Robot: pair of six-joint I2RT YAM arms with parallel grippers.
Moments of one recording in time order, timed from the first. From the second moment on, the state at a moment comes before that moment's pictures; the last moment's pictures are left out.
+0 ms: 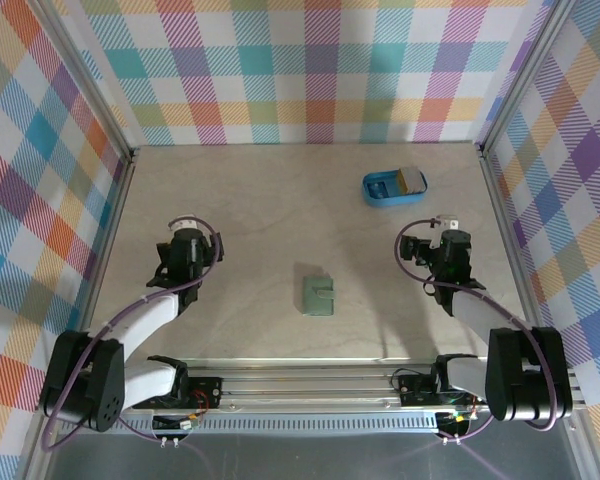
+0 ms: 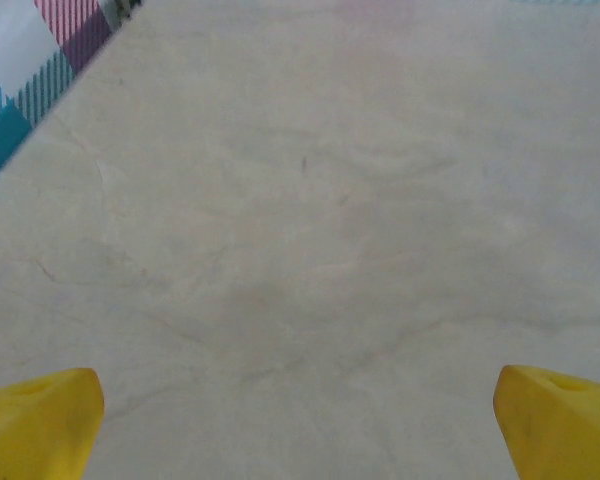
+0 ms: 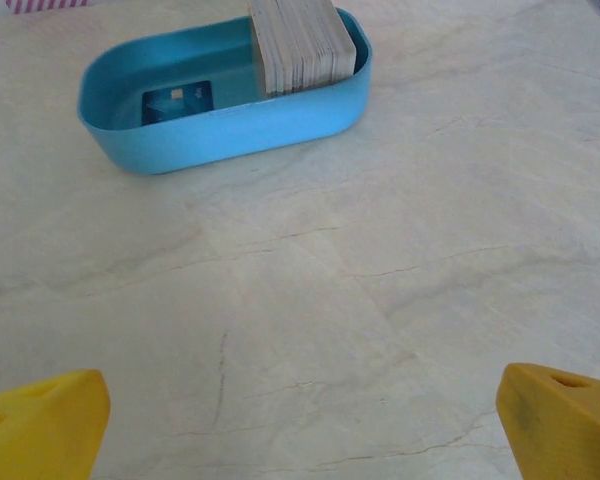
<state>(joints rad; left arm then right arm) -0.22 1.19 0.48 0.15 -0.42 -0.20 0.03 1.20 0.40 0.30 0.02 0.06</state>
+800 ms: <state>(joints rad) -0.05 1.59 0.39 0.78 -0.07 -0.12 0.00 1.54 0.40 0.70 -0.12 0.03</state>
